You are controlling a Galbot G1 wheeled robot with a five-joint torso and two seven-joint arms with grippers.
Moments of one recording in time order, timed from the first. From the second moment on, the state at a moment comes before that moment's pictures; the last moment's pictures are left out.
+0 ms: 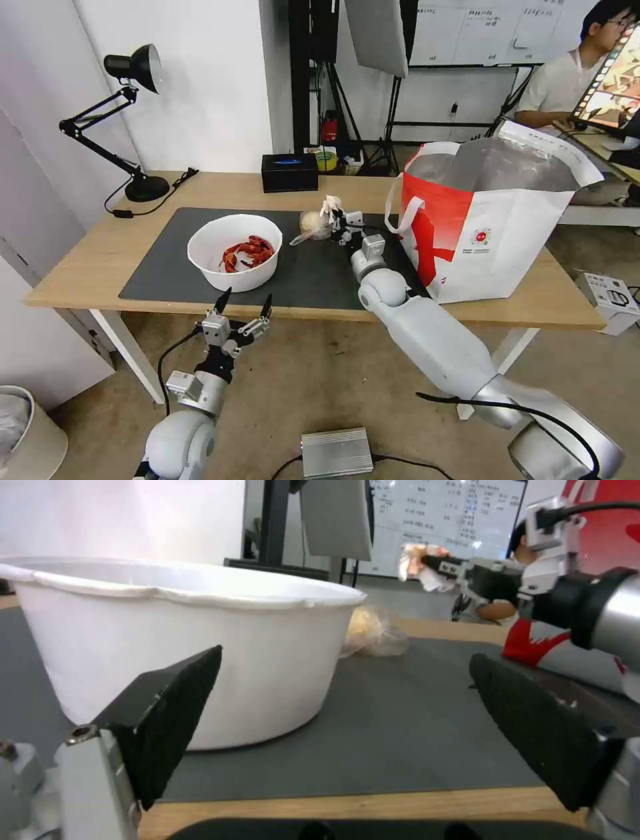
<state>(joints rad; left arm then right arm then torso) 1.44 -1.31 -0.45 -1.91 -0.34 -0.20 0.12 -0.46 1.25 -0.26 1.25 0.50 0.17 0.19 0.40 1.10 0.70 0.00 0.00</state>
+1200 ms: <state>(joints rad) 1.46 -1.31 -0.44 -1.91 -0.32 -0.20 0.12 -0.96 1.03 0.02 1.74 0.22 0.35 0.04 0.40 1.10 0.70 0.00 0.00</state>
